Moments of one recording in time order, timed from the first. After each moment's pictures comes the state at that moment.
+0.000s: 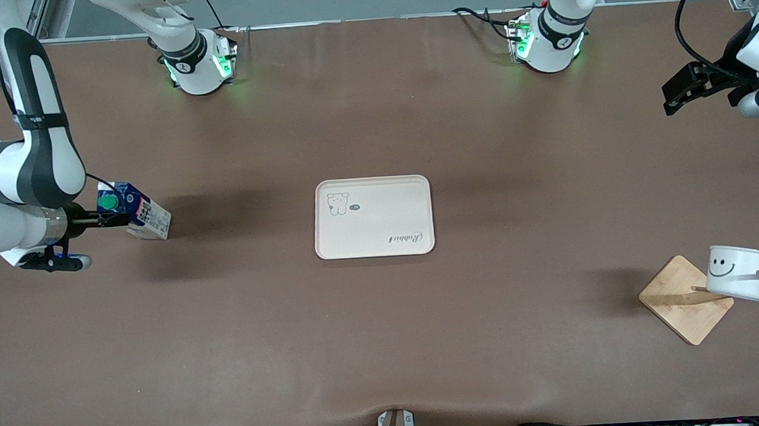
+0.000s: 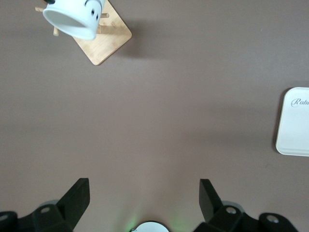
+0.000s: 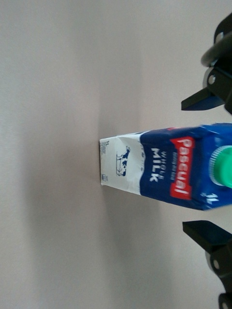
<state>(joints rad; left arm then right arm) -0.02 -0.05 -0.08 -1.52 0.07 1.43 -0.14 -0.03 0.32 -0.13 -1.80 -0.01 1.76 -0.05</state>
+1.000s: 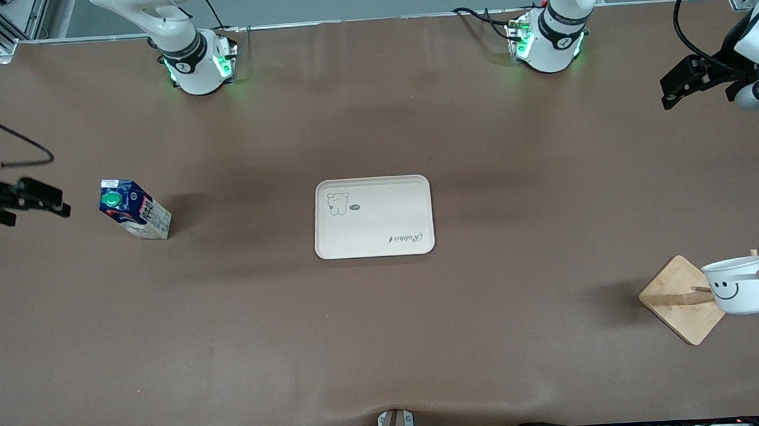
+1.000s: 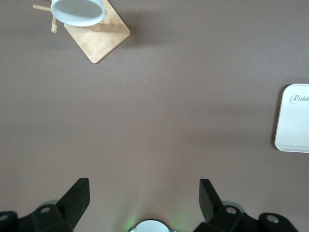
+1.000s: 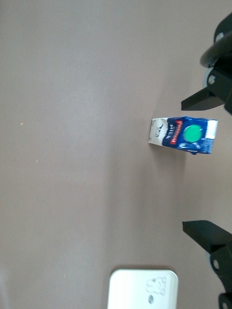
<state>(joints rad) -0.03 -0.06 -0.08 -1.54 0.06 1.43 -0.14 0.02 0.09 -0.08 -1.50 0.06 1.62 -0.17</state>
